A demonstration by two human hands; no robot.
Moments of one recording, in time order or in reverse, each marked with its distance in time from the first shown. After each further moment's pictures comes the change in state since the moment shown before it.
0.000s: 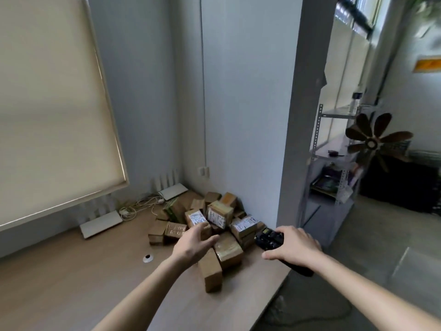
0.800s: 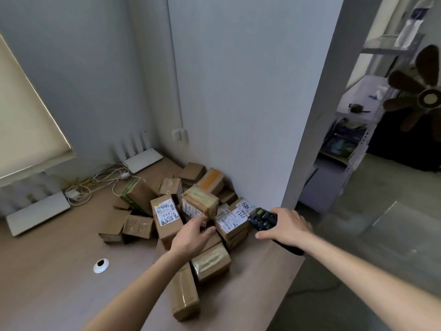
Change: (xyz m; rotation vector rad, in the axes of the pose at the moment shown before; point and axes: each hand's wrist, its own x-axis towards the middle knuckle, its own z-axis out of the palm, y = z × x) left_hand 0.311 -0.046 0.136 0.027 -0.150 -0.129; right_hand 0.353 0.057 0.064 0.009 -0.162 0.114
